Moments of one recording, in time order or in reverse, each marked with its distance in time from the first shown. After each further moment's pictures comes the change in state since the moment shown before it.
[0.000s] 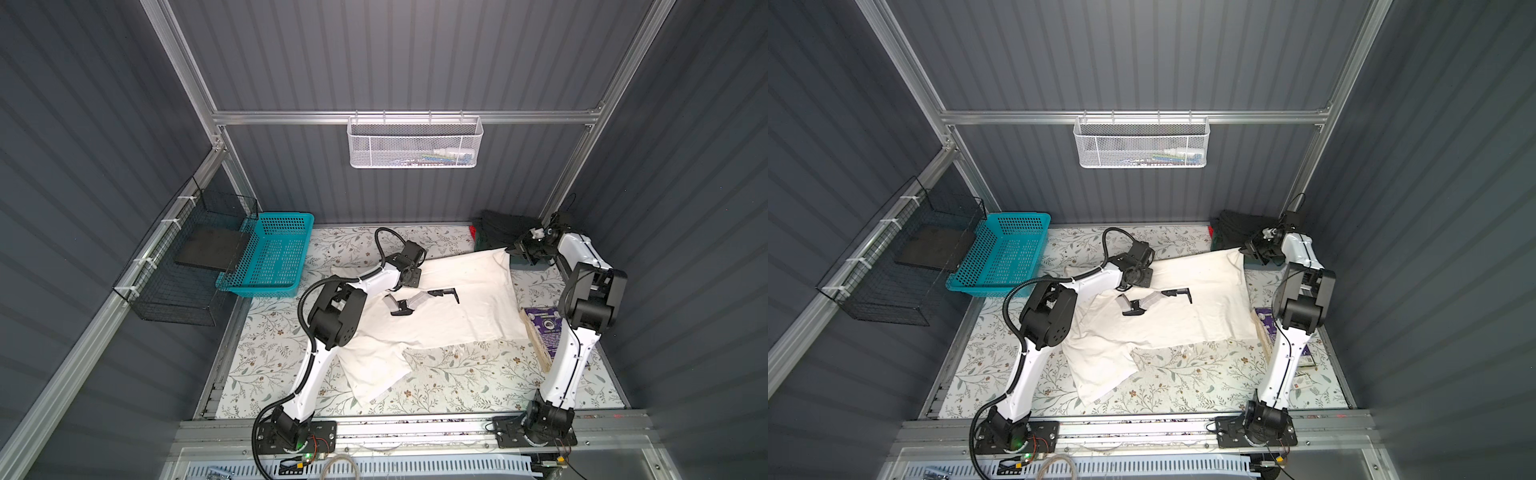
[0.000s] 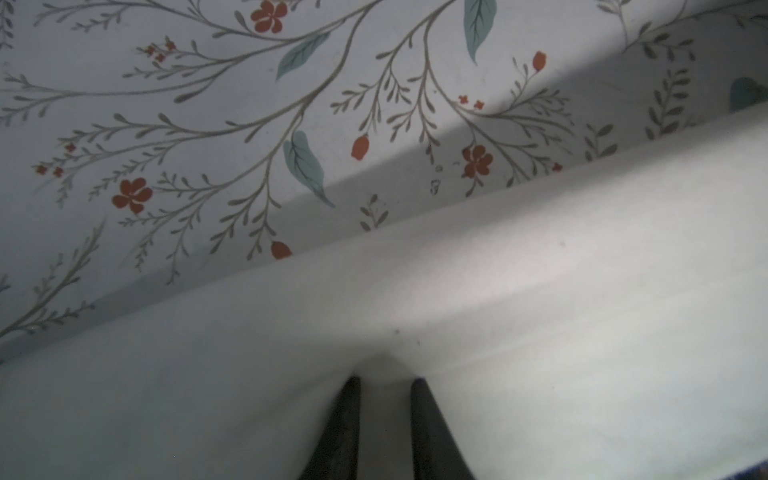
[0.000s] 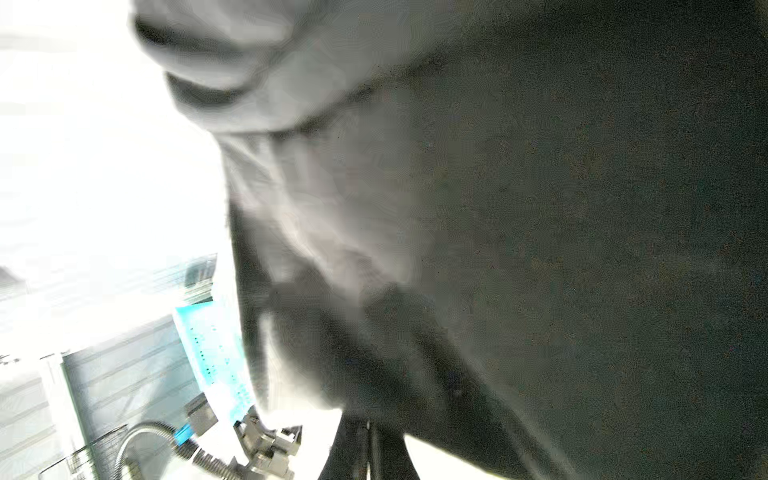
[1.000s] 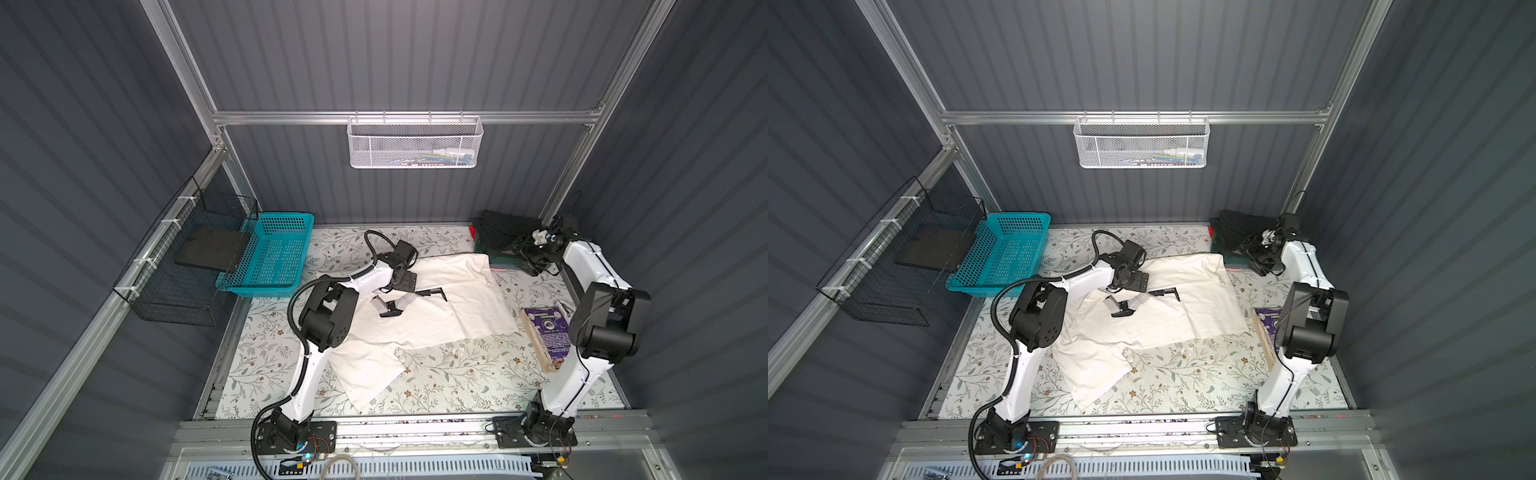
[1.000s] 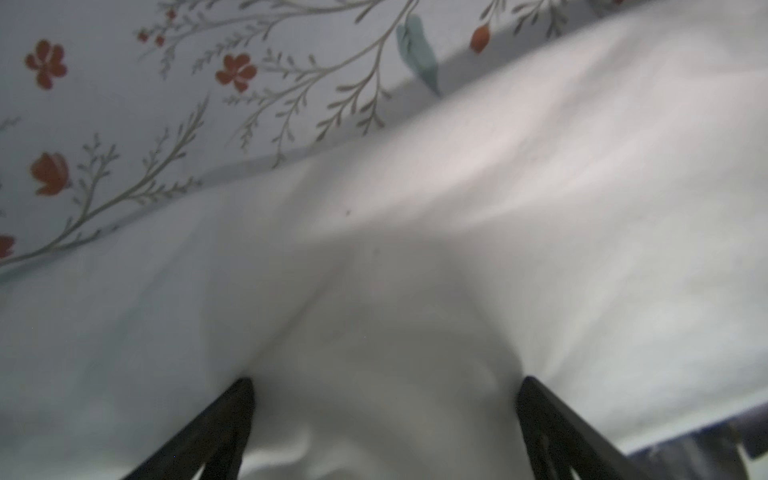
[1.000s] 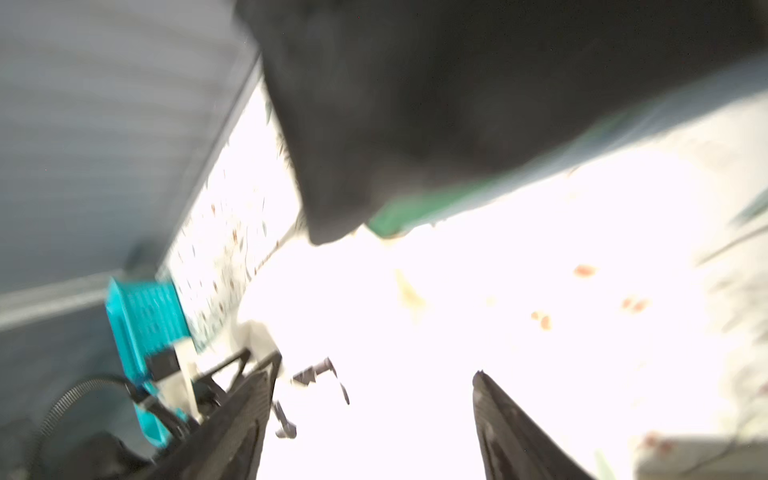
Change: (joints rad) left arm 0.034 -0.120 -0.095 -0.161 -0.011 -0.053; right arm 0.098 -0.414 -0.397 0.021 0.213 -0.088
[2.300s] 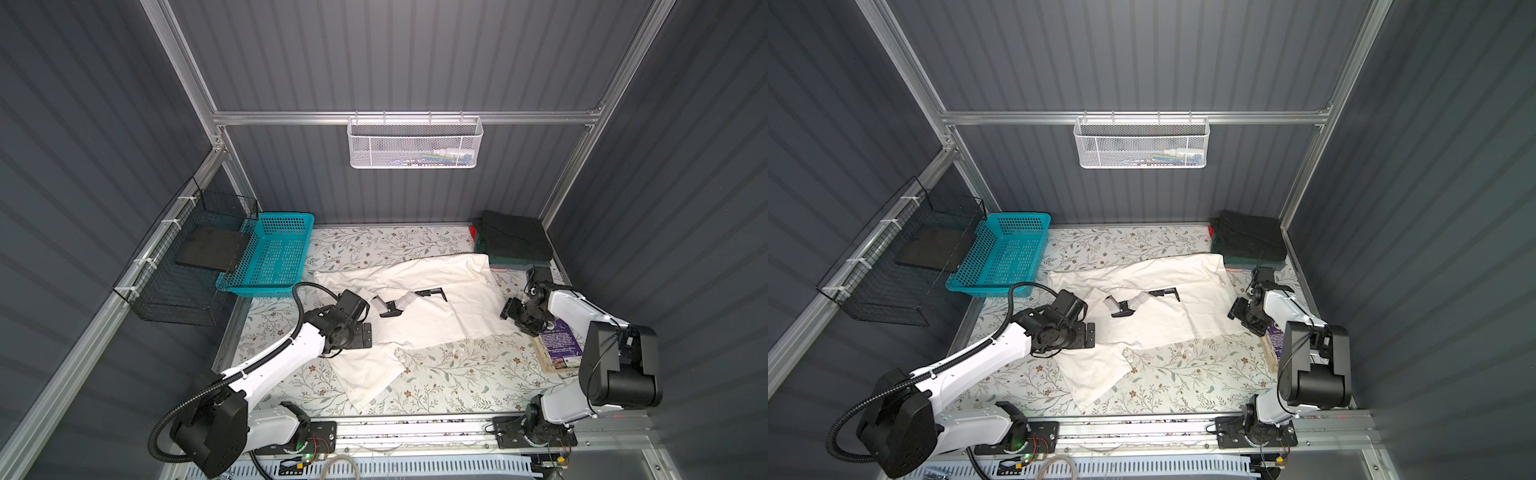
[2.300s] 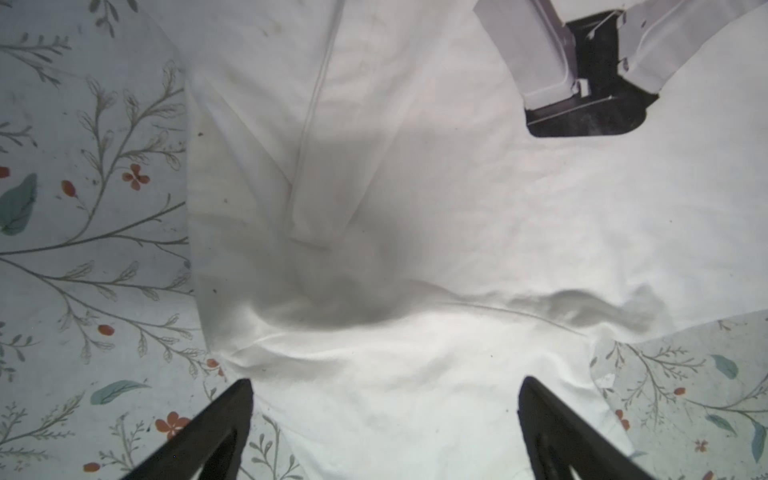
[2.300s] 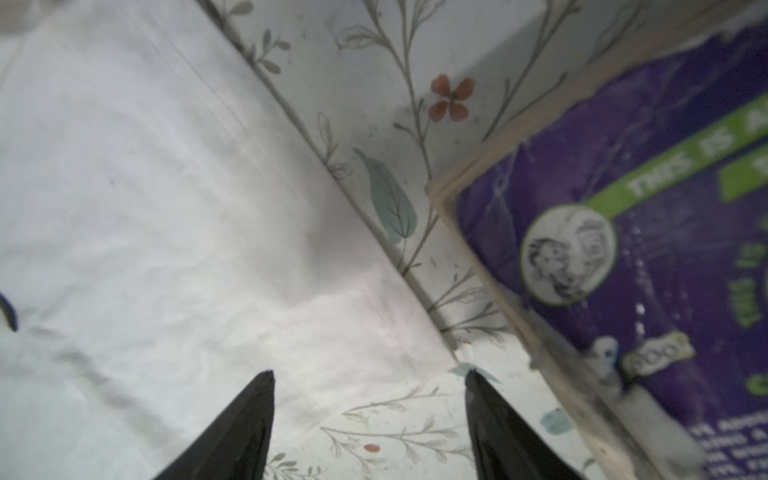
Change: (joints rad) left arm -0.020 -0.989 -0.940 -0.143 0.071 -0.270; right arm 0.081 -0.297 -0.633 0.047 0.391 -0.043
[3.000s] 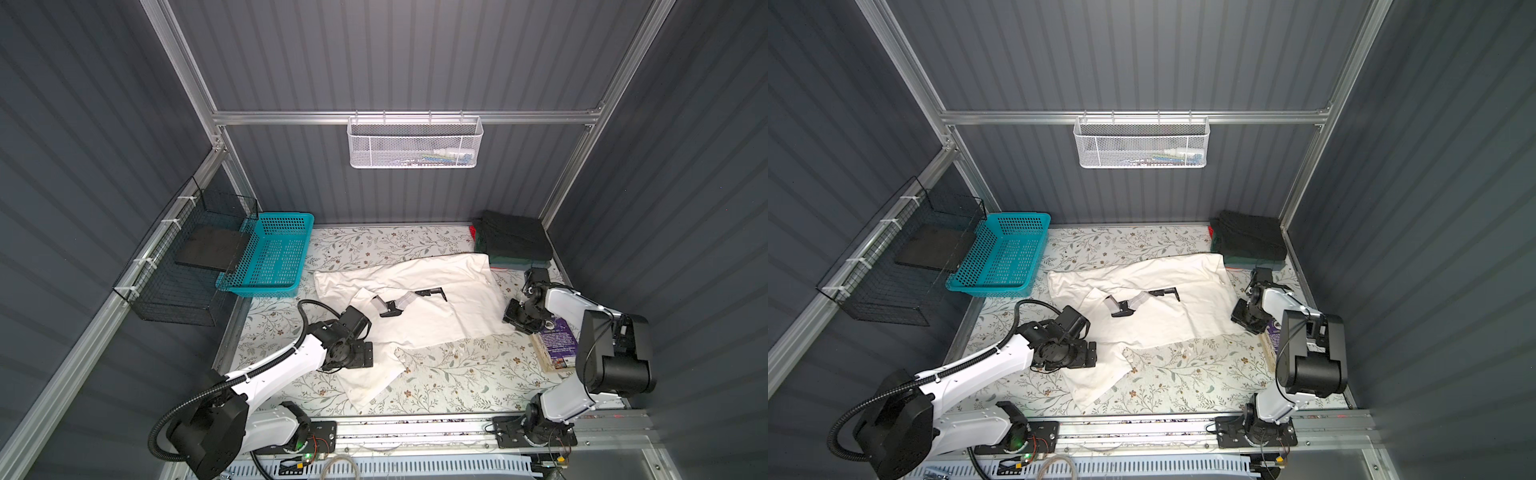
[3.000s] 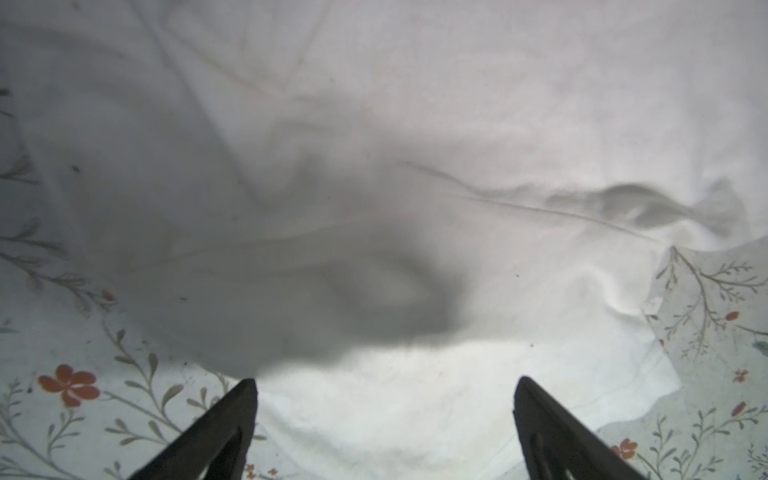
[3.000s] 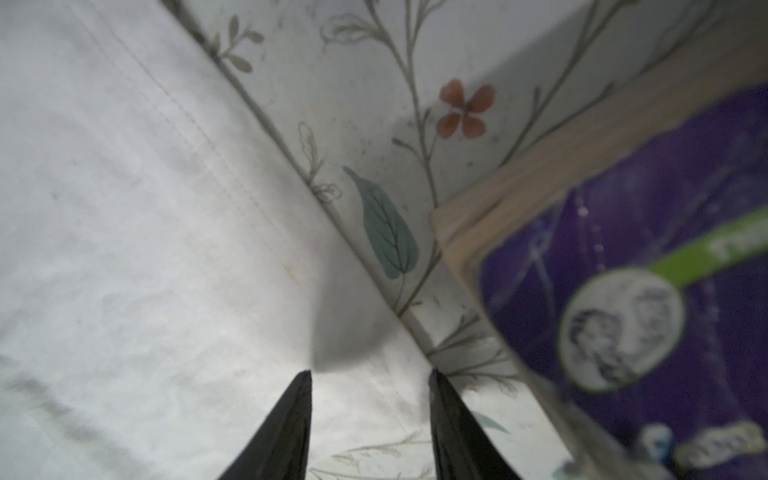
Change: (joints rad) left arm -0.064 -0.033 -0.125 0.003 0.103 -0.072; right arm -0.004 0.067 0.005 0.041 -0.012 -0.028
